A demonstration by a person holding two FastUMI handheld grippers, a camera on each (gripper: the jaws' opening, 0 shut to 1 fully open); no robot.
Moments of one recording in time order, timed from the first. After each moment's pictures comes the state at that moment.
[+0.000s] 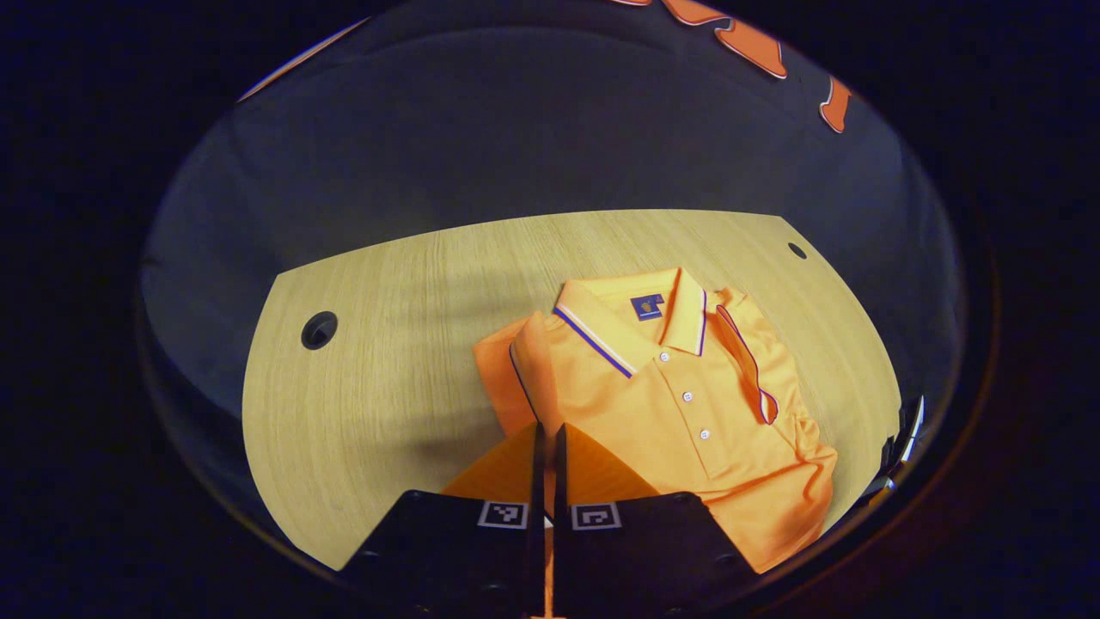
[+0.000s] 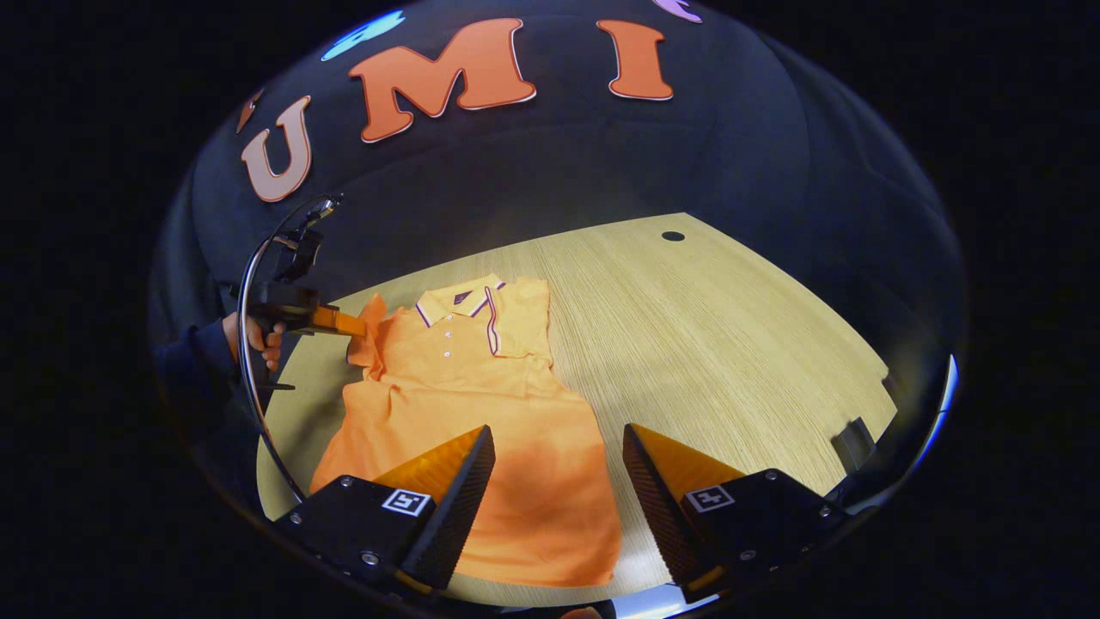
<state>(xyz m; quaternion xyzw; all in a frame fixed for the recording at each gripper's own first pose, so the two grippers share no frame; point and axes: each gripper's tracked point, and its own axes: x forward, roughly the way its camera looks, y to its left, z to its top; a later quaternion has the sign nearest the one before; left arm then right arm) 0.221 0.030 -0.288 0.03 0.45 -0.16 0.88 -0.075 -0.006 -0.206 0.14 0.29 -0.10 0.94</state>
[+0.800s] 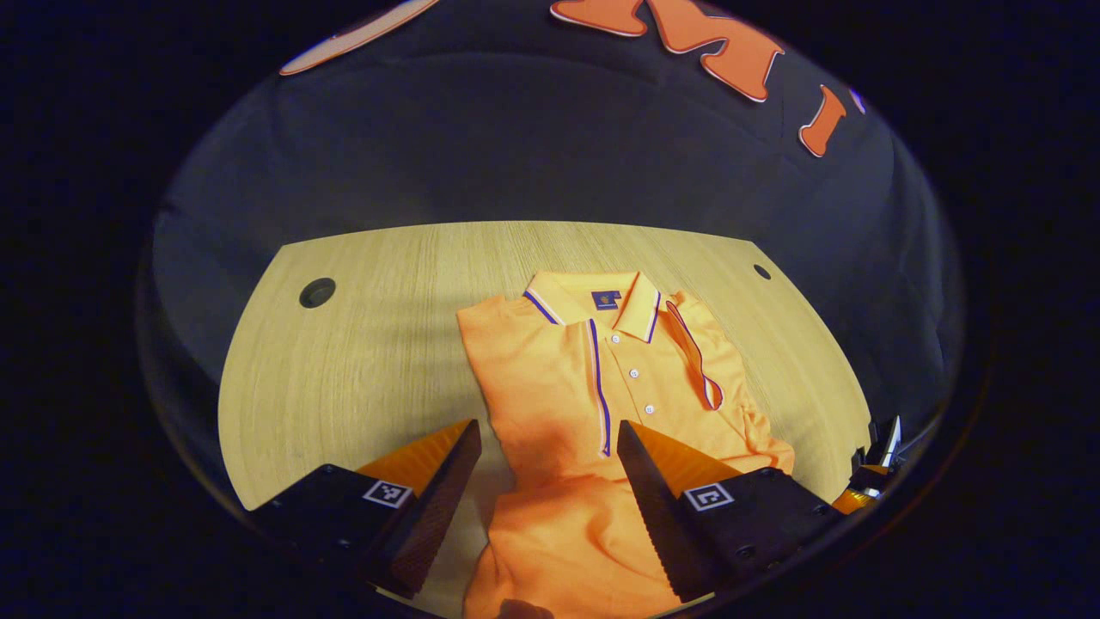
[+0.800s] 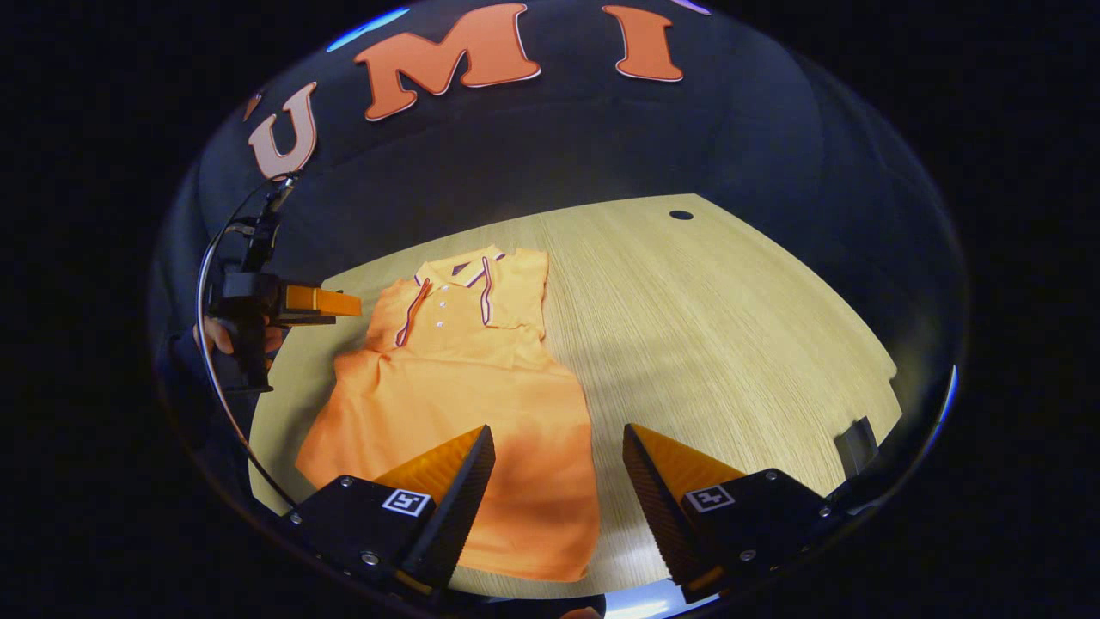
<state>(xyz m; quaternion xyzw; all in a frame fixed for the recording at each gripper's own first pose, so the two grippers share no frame) 0.143 0.045 -0.266 -0.01 0.41 -0.16 0.90 -0.083 -0.010 -0.239 0.12 0.33 -0.06 0.94</state>
